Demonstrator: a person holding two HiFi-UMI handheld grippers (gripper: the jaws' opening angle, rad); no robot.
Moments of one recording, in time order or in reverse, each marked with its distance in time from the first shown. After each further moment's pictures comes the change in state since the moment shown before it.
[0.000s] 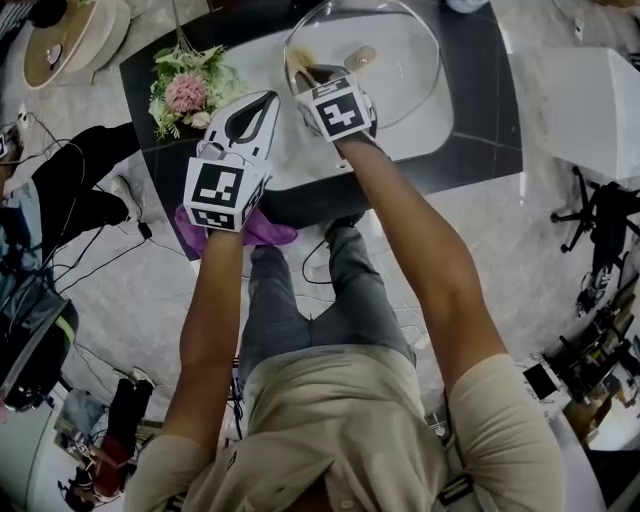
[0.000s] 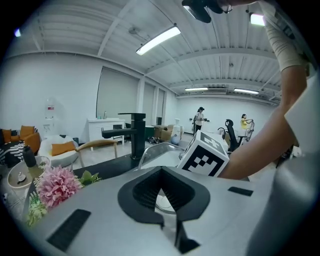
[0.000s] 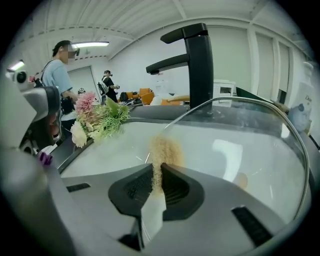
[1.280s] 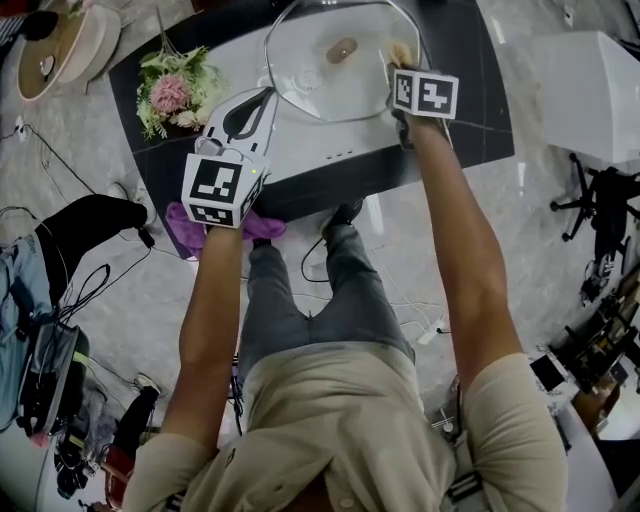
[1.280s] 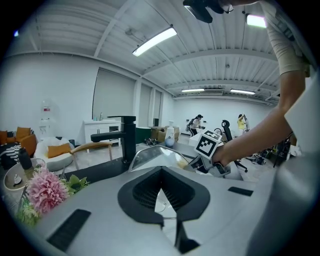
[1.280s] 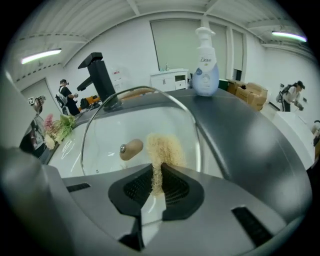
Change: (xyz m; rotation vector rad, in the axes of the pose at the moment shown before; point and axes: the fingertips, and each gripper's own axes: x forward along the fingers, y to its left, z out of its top) left arm 0.008 -0.029 0.010 0.015 -0.014 -0.032; right arm -0.106 -0.185 -0.079 0.335 0.059 -0.307
